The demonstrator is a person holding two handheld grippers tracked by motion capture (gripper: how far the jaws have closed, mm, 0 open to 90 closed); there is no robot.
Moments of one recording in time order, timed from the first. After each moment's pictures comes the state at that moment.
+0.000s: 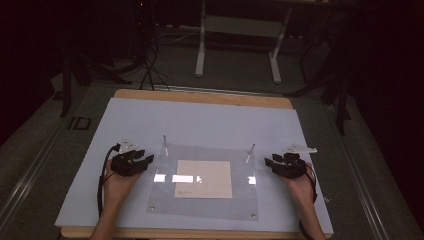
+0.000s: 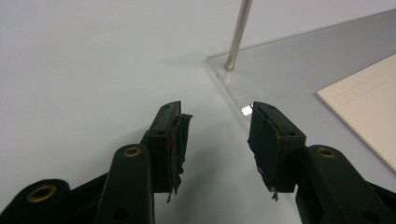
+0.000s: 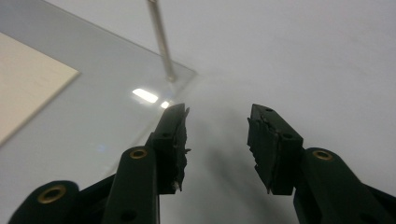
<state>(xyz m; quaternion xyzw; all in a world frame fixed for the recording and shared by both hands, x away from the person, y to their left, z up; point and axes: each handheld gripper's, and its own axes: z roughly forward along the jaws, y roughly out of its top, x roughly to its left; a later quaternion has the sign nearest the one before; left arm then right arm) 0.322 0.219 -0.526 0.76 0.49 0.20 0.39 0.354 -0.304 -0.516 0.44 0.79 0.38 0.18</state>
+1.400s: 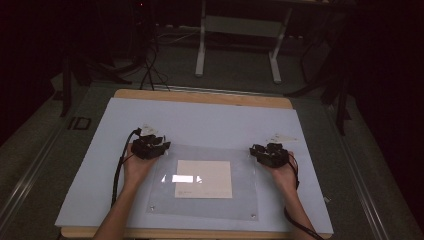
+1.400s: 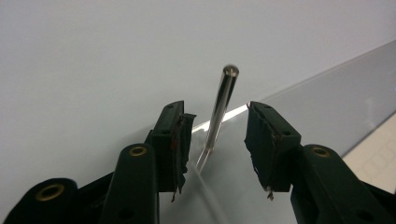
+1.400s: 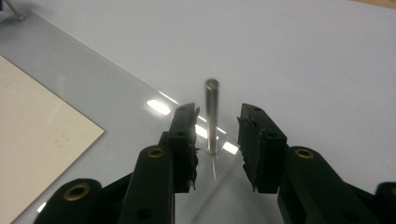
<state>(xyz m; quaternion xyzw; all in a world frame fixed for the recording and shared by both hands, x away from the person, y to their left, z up) 0.382 0.180 -0.526 0.77 0.46 0.18 0.40 0.386 -0.258 -0.516 0.41 0.79 0.42 0.17</state>
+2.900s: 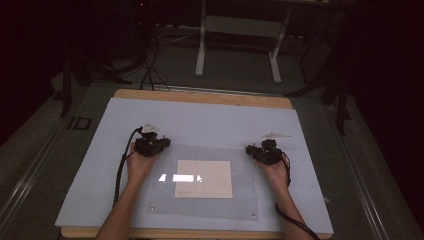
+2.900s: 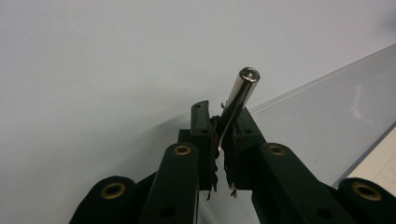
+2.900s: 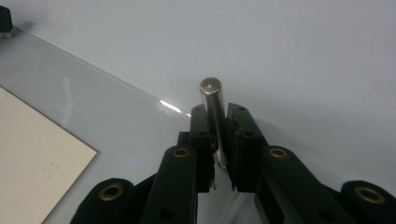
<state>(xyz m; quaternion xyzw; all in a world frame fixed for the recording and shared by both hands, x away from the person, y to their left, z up) 0.398 0.180 -0.536 0.77 0.47 0.14 0.41 0.404 -0.246 -0.534 0.46 0.77 0.42 0.12</state>
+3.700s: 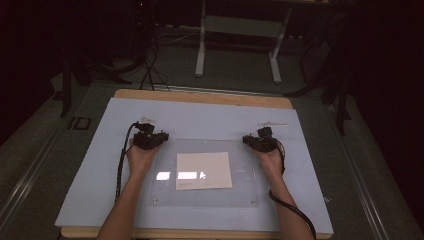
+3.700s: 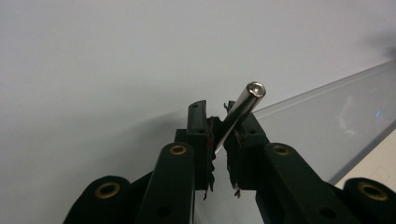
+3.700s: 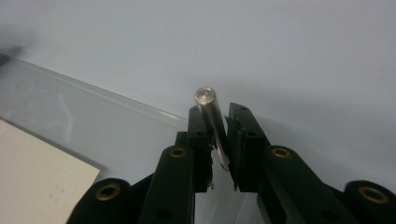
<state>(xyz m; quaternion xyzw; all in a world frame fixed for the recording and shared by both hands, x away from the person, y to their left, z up) 0.418 0.187 -0.533 0.73 0.53 0.12 0.42 0.441 -0.233 -0.525 0.50 0.76 0.41 0.11</state>
